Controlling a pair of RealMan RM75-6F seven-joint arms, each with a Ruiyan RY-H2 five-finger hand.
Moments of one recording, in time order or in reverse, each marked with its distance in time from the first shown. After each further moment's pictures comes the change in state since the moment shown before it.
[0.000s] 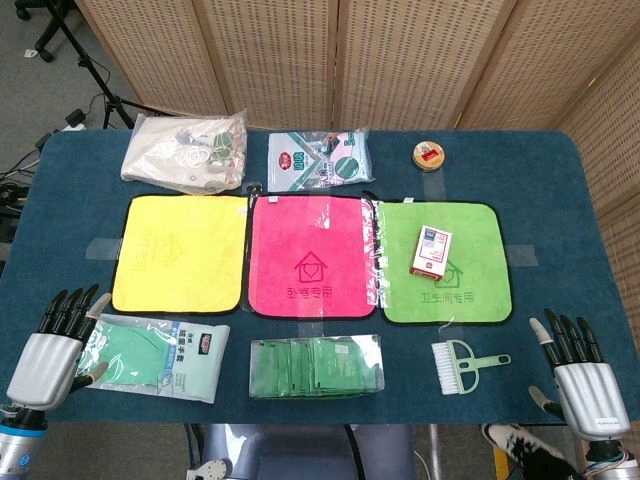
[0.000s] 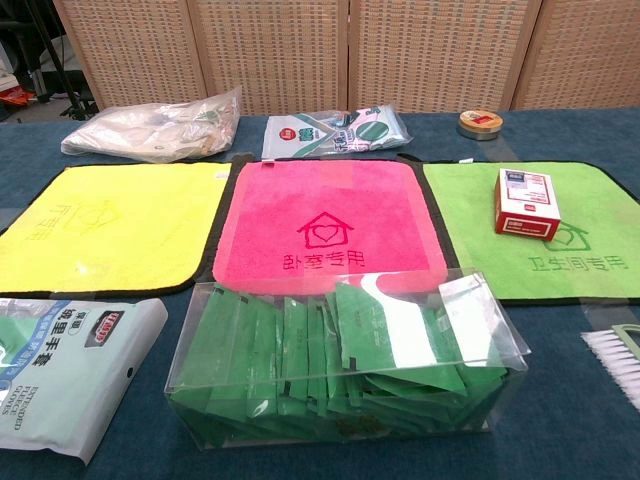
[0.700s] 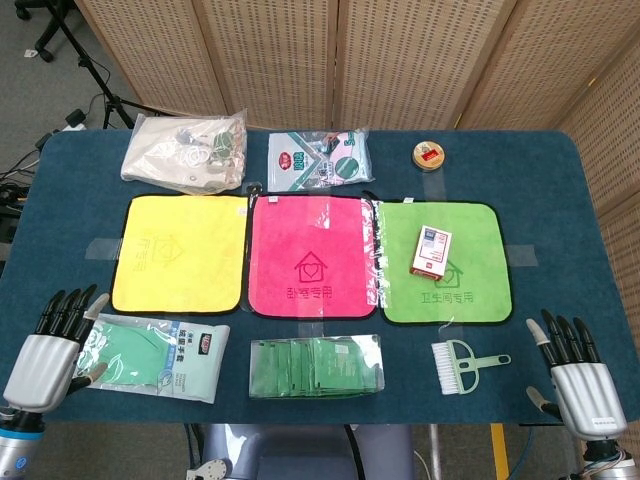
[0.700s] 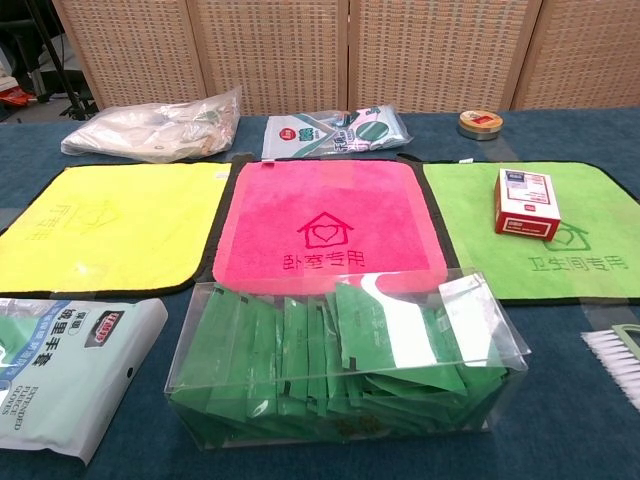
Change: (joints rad) left arm 0.007 0.010 0.005 -0.008 0.021 0.020 -0.009; right arm 0.002 -0.003 -0.004 -0.001 -0.002 -0.006 -0.002
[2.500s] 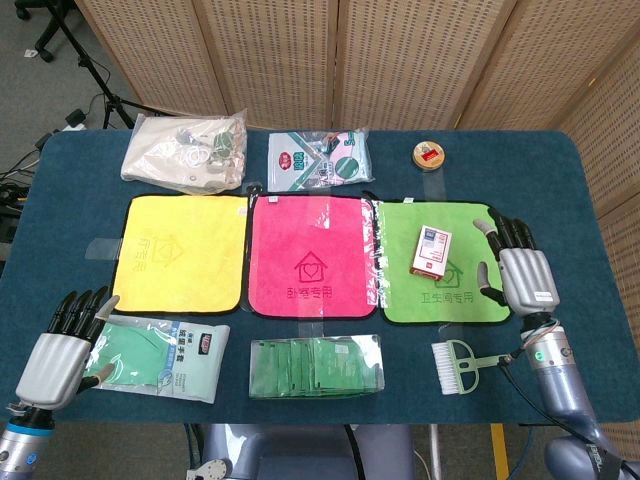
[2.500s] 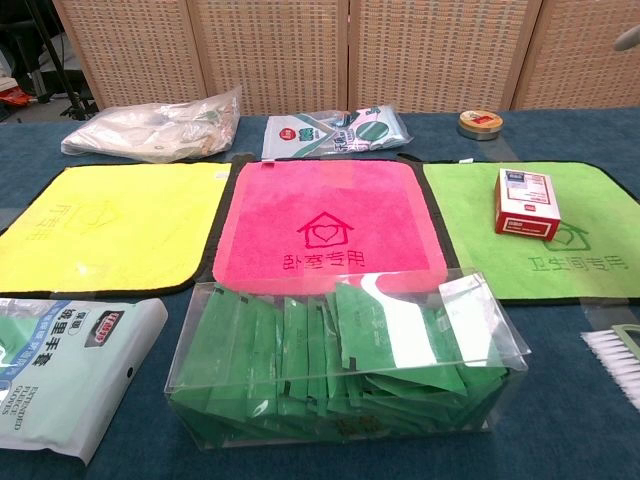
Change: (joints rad) left arm -0.015 -0.020 -0.002 0.001 -0.019 -0.049 0.024; right arm 0.413 -0.029 0.350 -0.166 0.543 -0.425 0.035
